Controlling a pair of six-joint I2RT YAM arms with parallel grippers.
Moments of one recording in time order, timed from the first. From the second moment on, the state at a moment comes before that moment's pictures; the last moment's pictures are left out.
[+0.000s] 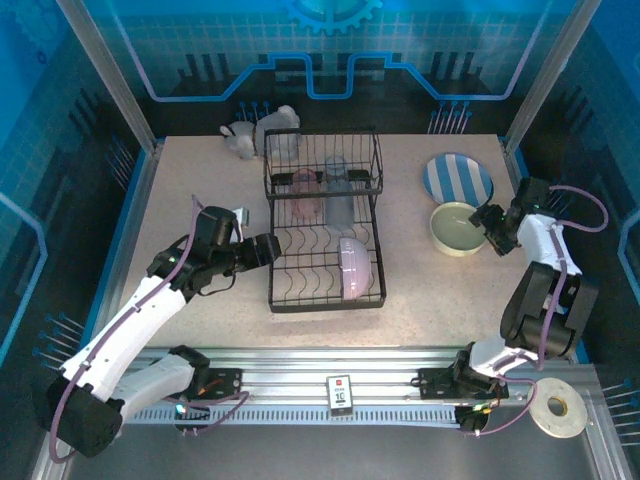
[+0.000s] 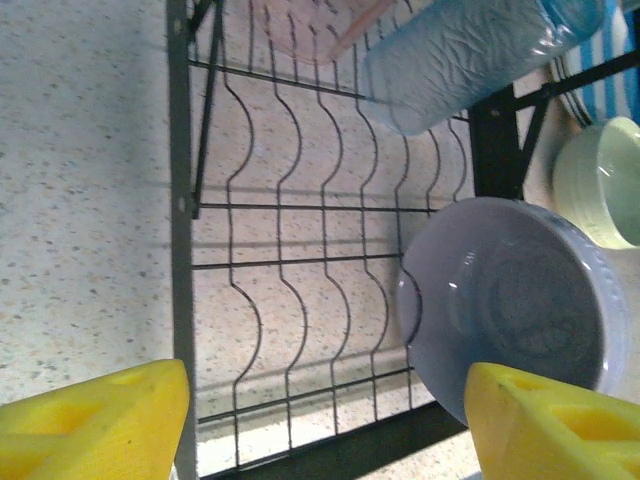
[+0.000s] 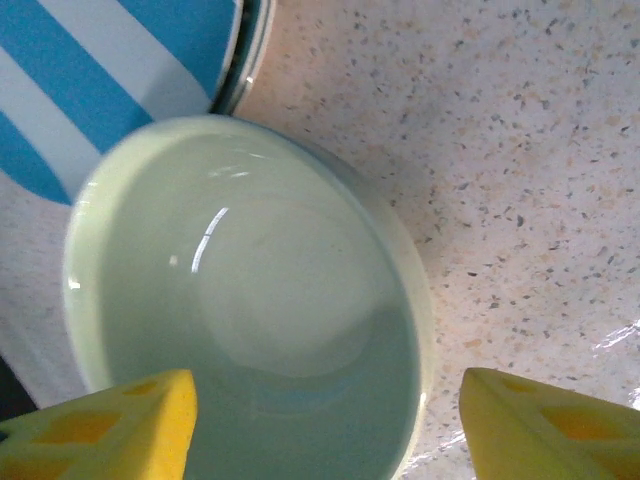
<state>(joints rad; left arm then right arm) -0.39 0.99 0.87 -0.66 0.19 -0.69 -0.38 1.51 1.08 -0.67 -0.23 0.56</state>
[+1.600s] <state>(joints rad) -0.65 1.40 0.91 -0.15 0.50 -0.83 0.27 1.46 0.91 -0.61 -0.34 0.51</state>
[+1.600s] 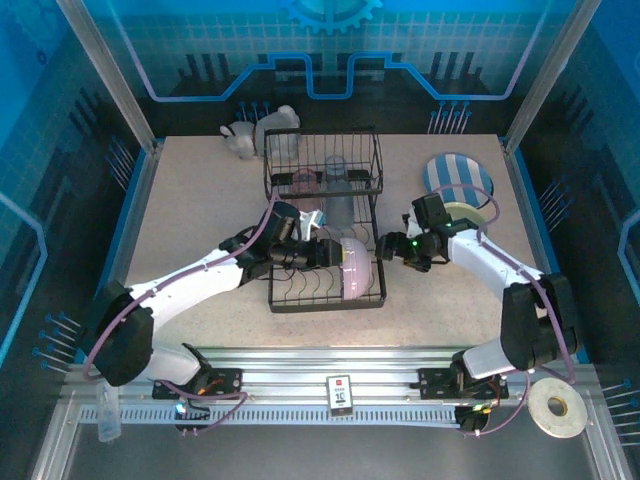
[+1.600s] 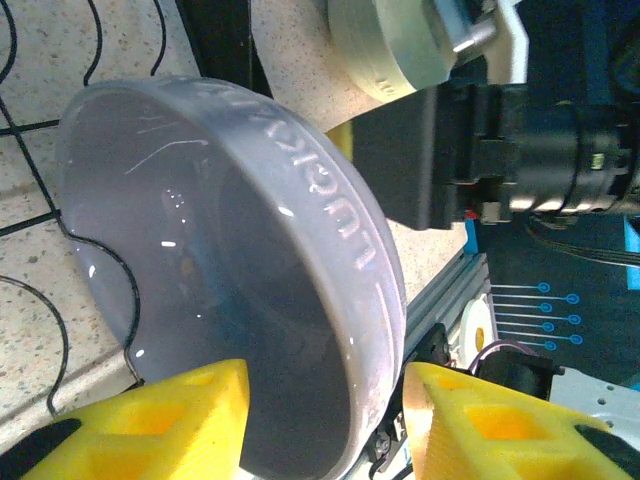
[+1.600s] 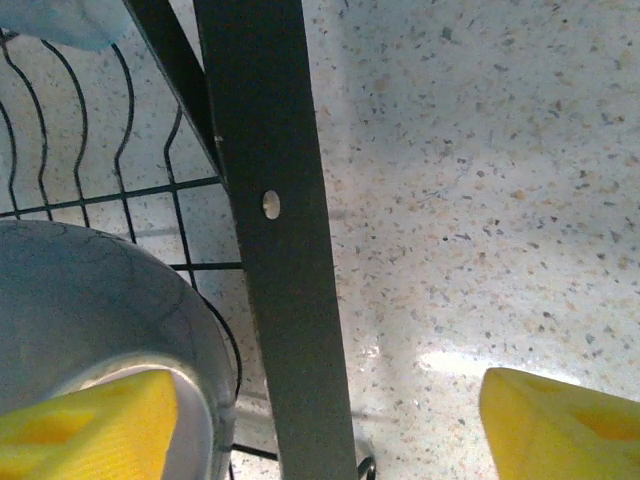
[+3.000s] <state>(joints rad) -0.65 1.55 0.93 0.06 0.66 -0.96 0.31 1.52 0.86 -0.55 -0.42 0.49</state>
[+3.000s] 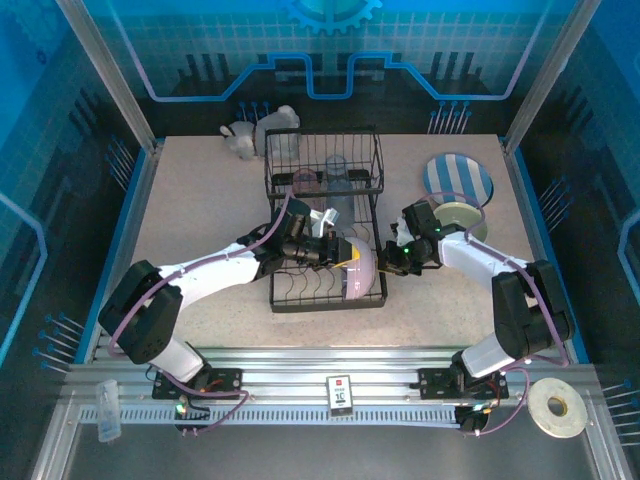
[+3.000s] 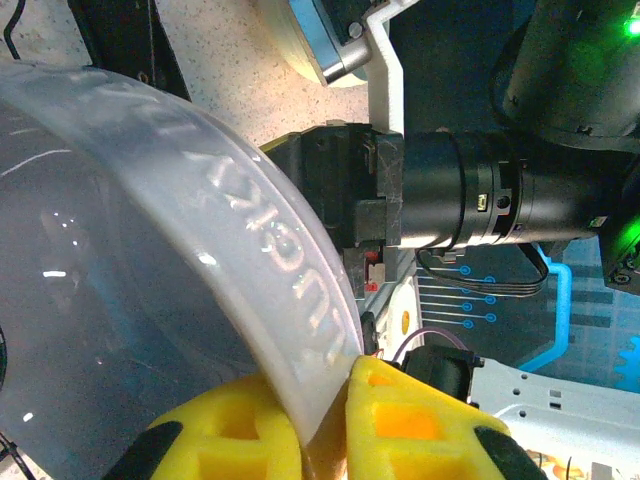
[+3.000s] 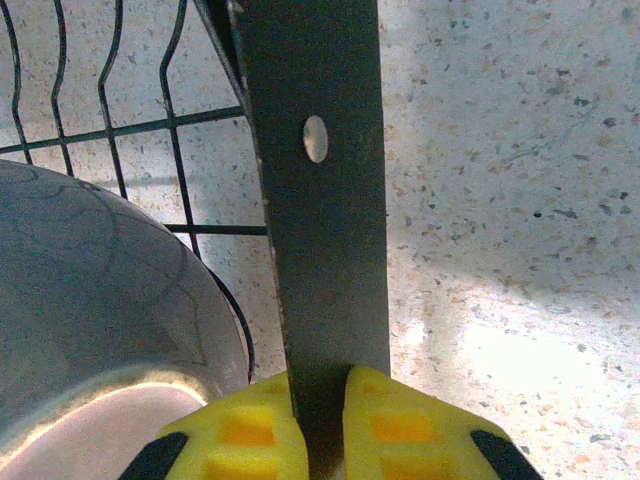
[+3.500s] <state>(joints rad) -0.68 1.51 0.86 0.13 0.67 -0.77 0.31 1.53 0.87 -0.56 -0.42 0.49</state>
